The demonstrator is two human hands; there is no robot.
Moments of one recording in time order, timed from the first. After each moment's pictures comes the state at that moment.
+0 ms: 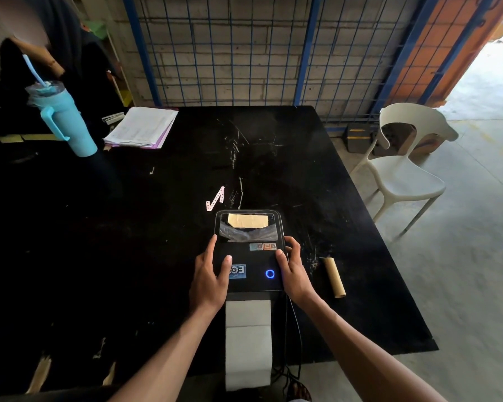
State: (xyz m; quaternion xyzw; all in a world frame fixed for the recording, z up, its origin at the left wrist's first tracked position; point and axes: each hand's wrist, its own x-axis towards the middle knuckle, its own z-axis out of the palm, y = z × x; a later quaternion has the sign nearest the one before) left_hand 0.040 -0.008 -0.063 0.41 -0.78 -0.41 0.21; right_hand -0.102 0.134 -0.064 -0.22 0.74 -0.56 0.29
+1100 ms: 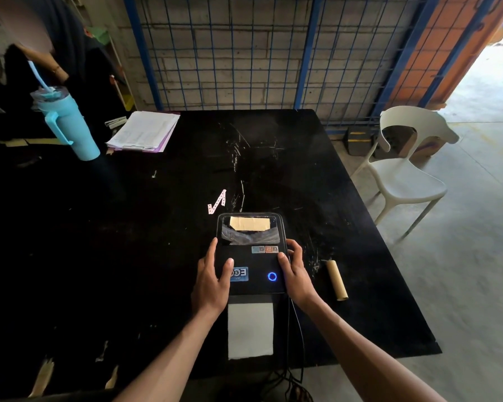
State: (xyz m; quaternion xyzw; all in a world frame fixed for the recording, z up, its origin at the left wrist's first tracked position) left_hand 0.040 -0.007 -0.061 0.42 -0.78 -0.41 0.20; right_hand -0.100 0.136 -0.061 -0.21 0.73 -0.57 0.31
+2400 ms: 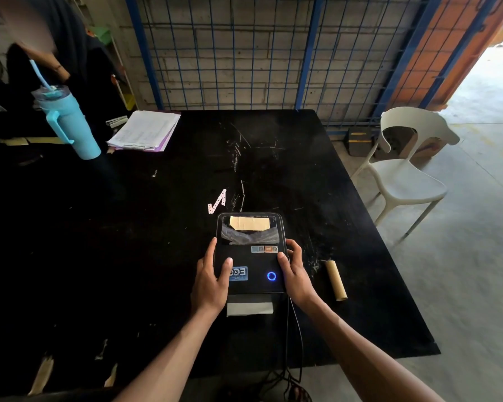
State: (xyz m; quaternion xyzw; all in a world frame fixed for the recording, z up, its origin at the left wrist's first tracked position) left_hand 0.041 -0.007 -0.062 0.42 -0.77 -0.44 0.20; right_hand -0.100 0.136 -0.063 -0.21 0.74 -0.57 0.29
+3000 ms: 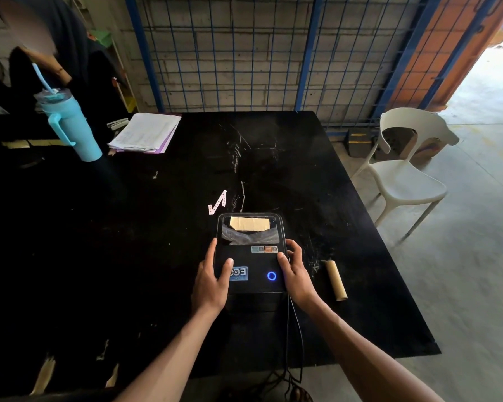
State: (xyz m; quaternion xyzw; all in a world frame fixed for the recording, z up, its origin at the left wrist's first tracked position) left_hand 0.043 -0.007 -0.062 0.42 -0.76 -0.45 0.19; right_hand -0.096 0.138 -0.053 -0.20 0.76 -0.54 0.29
